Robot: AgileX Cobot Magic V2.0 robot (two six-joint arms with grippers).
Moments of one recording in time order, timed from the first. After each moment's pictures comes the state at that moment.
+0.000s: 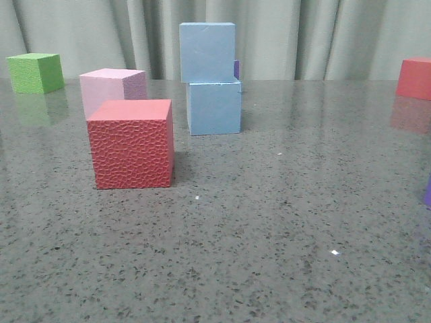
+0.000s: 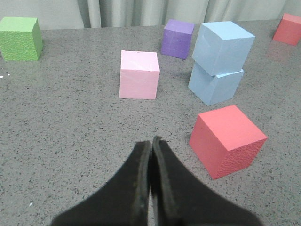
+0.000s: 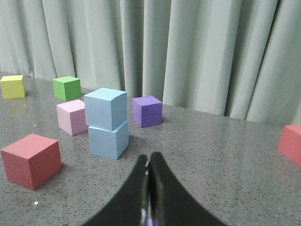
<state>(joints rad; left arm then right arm) -0.57 0.46 -0.54 0.31 0.52 -0.51 0.57 0.07 -0.36 -0.31 0.35 0.32</state>
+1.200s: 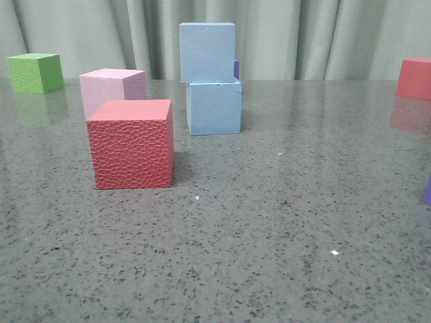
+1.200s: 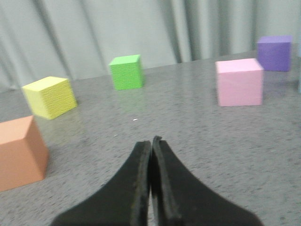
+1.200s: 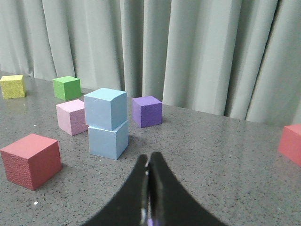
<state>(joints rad) -0.09 0.08 -0.10 0.12 0.15 -0.05 0.57 0.07 -0.36 -0.31 0.35 0.32</state>
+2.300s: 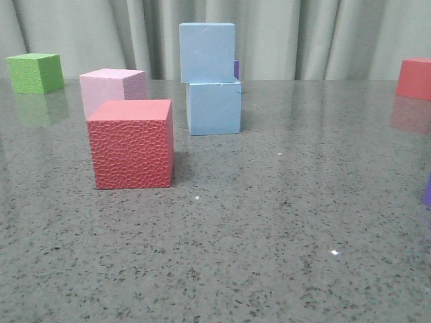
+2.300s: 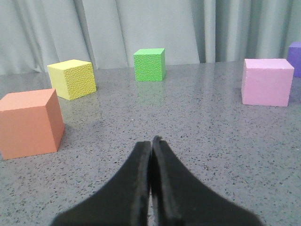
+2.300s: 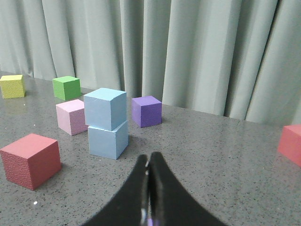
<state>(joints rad) 0.00 0.00 0.00 0.03 0.11 -0.04 0.57 0.07 -0.36 -0.31 0.35 0.32</state>
